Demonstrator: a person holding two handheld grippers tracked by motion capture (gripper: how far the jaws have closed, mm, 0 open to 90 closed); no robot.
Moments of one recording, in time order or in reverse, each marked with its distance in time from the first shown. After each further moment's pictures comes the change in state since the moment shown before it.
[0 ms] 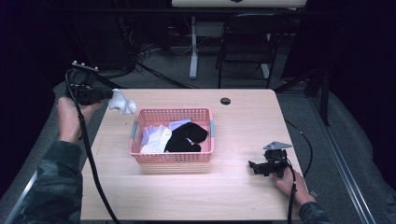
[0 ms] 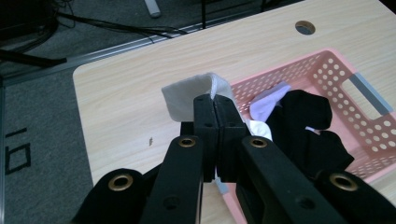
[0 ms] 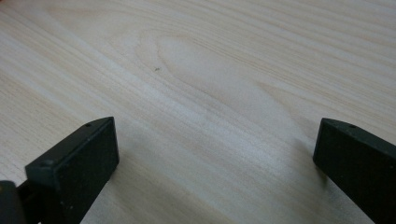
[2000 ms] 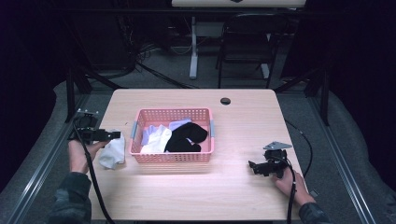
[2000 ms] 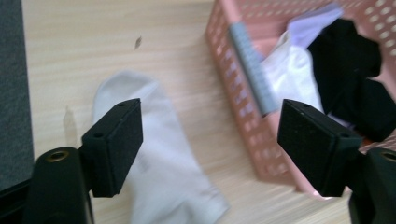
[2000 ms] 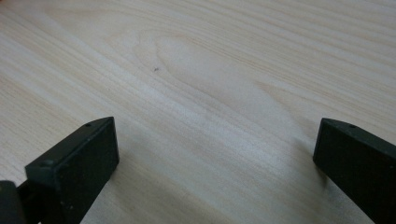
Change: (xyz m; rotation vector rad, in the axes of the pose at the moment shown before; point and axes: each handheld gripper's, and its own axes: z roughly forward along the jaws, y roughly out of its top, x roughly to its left) left arm 0.023 -0.115 0.077 0.092 -0.088 -0.181; right arm 0.001 0.000 0.000 0.000 -0.007 0.008
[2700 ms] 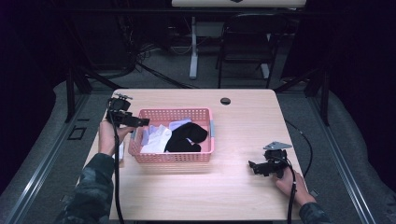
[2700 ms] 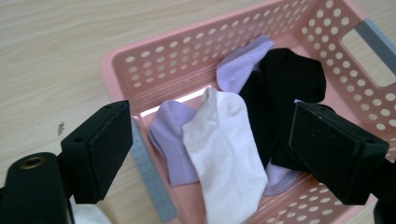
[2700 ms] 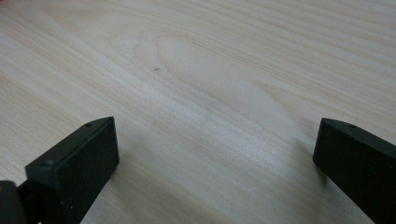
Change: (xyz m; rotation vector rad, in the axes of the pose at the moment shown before) left arm -0.073 0.060 0.040 0.022 -0.045 0.188; right arm 0.000 0.000 0.000 0.000 0.001 0.000
